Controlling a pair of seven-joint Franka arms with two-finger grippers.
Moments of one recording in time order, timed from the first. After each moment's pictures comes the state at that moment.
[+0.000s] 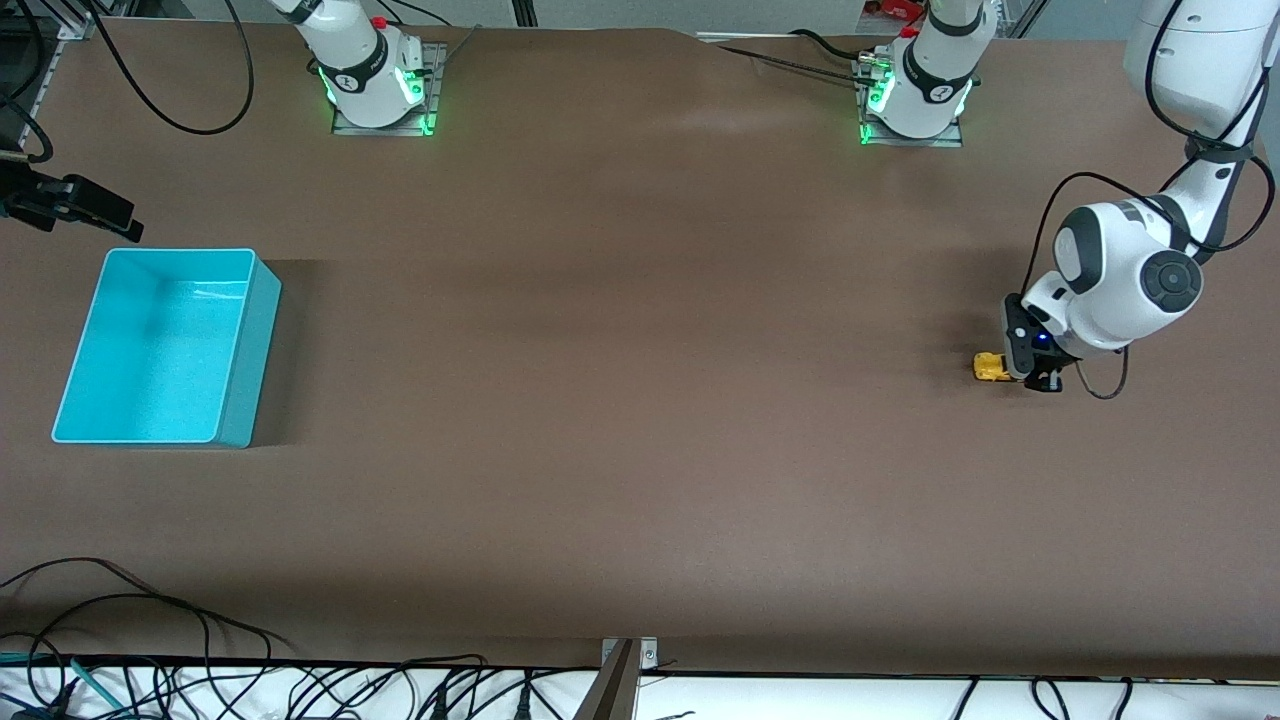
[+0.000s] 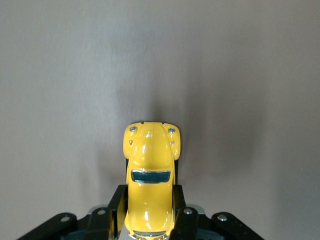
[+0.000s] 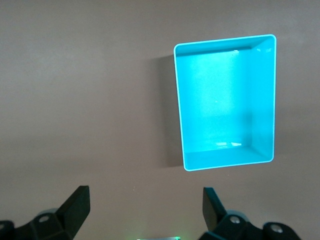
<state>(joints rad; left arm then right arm) 0.12 0.40 0.09 -2.20 0.04 2.58 1.70 -0.01 0.01 -0.05 -1.58 -0.03 1.52 0.05</state>
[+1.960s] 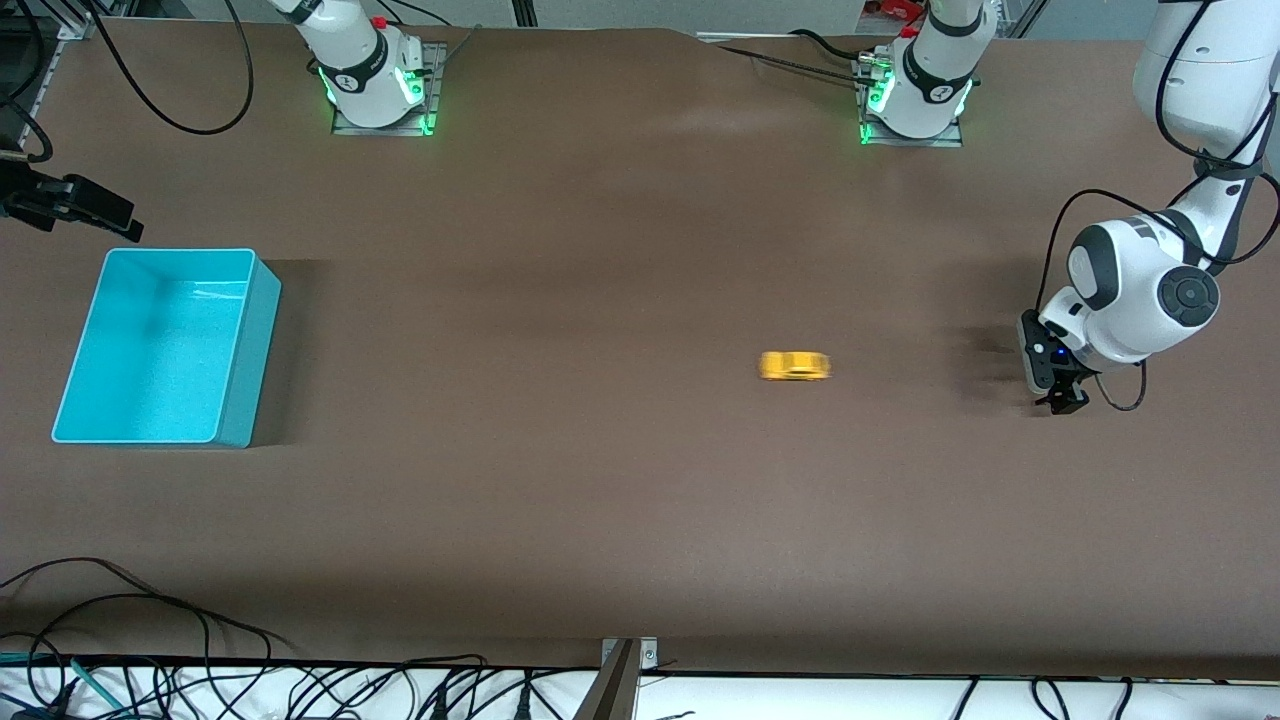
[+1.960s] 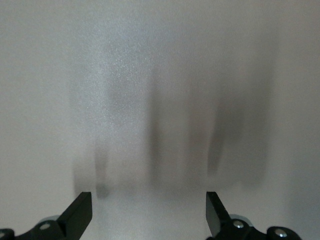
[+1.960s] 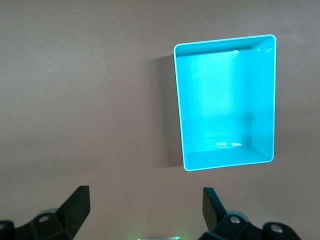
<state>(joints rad) 0.13 0.48 0.11 -2.14 0.03 2.61 1.71 -0.01 0.01 -0.05 -1.58 -0.03 1.52 0.05</state>
